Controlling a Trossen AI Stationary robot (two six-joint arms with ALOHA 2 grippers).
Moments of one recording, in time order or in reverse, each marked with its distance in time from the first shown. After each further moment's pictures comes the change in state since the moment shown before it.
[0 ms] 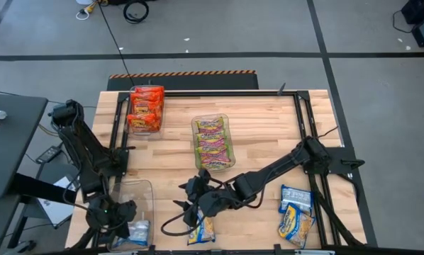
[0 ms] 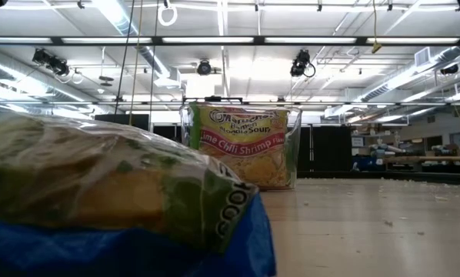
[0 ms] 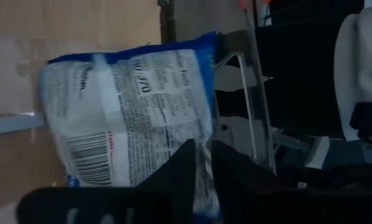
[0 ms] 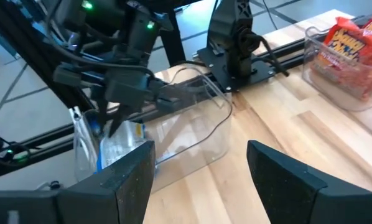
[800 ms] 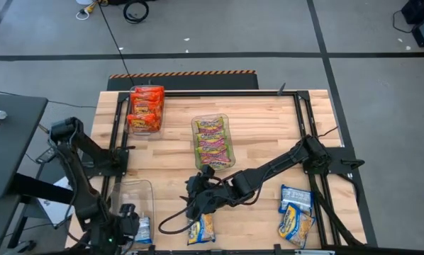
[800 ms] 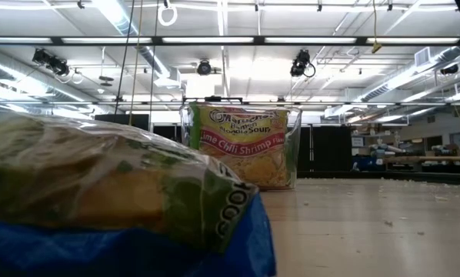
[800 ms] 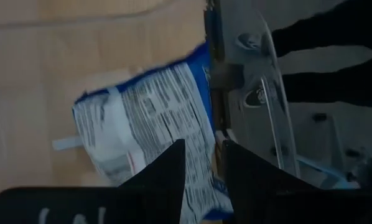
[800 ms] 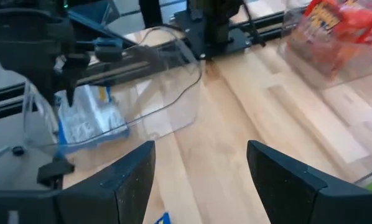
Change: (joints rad) left arm 0.014 0.286 0.463 -0.589 -0.090 0.101; right arm -0.025 0.000 0.000 -0.178 -0.010 -0.016
